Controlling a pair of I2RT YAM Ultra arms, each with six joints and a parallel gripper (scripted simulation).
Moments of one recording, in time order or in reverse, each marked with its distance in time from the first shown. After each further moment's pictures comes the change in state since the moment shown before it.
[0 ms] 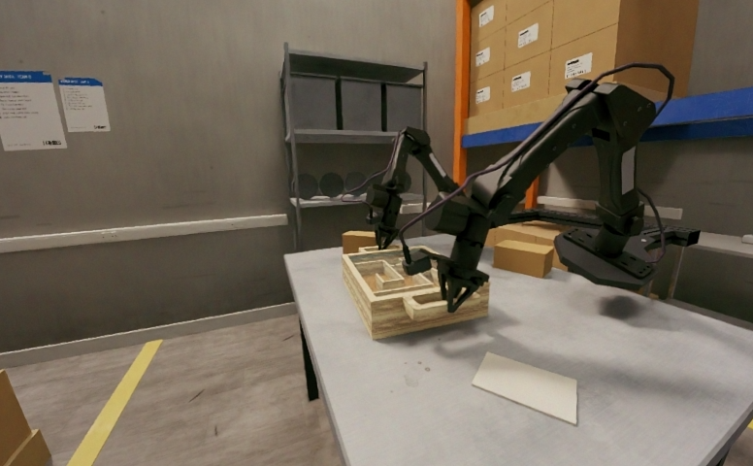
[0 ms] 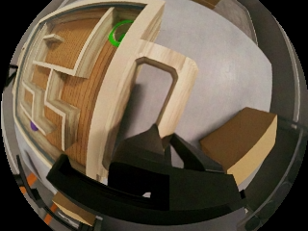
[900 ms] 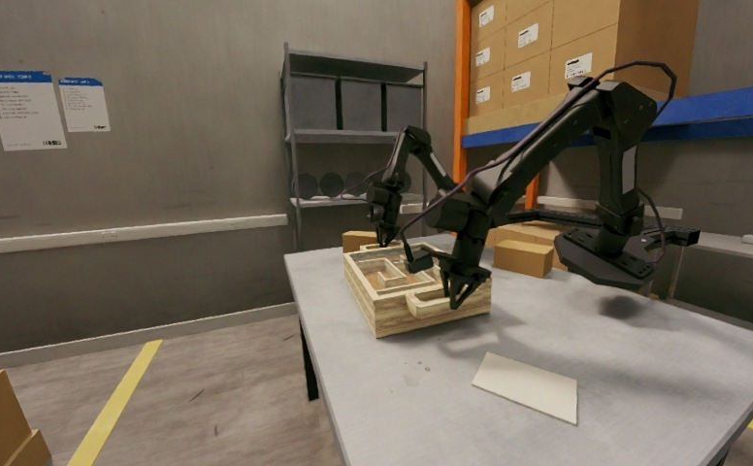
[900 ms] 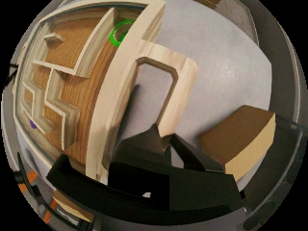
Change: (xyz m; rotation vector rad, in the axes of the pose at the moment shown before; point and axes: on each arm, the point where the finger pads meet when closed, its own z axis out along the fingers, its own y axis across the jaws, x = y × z) left arm 0.005 -0.001 -0.007 0.003 0.028 0.001; right arm 0.002 -0.001 -0.009 0.001 0.022 -0.010
